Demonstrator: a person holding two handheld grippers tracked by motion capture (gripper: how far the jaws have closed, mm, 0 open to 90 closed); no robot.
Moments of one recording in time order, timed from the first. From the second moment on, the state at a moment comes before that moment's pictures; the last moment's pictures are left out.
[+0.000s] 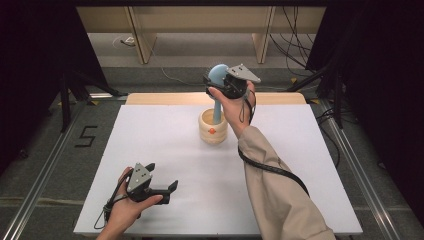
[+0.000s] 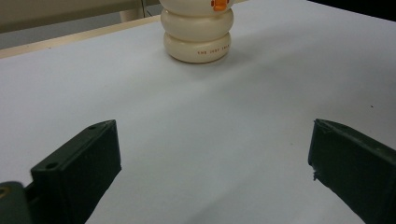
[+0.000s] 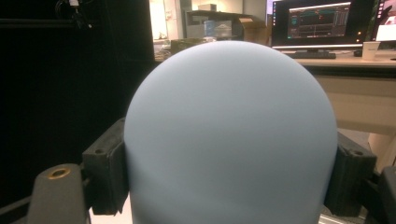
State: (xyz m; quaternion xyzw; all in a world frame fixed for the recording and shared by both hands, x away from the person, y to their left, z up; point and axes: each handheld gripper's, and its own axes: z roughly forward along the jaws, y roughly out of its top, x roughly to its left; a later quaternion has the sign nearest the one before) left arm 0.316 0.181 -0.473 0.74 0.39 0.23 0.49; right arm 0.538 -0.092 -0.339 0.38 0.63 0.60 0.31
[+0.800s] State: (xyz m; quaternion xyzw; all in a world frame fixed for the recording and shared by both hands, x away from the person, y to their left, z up) left arm 0.316 0.181 -0.473 0.74 0.40 0.23 0.49; right arm 0.539 -0.090 -0.351 0.38 0.63 0.60 0.31
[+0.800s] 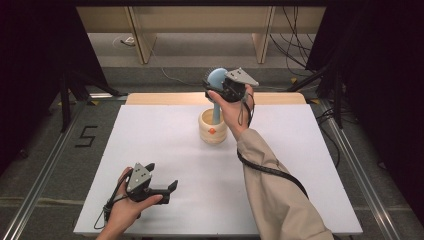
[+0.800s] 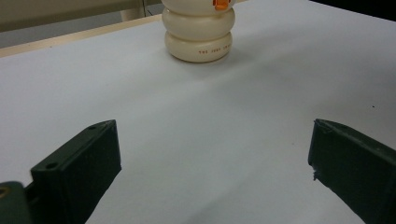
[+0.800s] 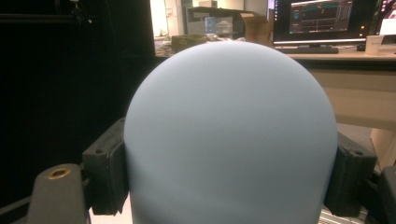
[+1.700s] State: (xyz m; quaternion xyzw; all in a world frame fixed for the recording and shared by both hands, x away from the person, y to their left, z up) left arm 0.316 0.181 -0.473 0.74 0.40 0.23 0.49; right arm 0.537 -0.088 -0.360 0.38 0.64 0.59 0.31
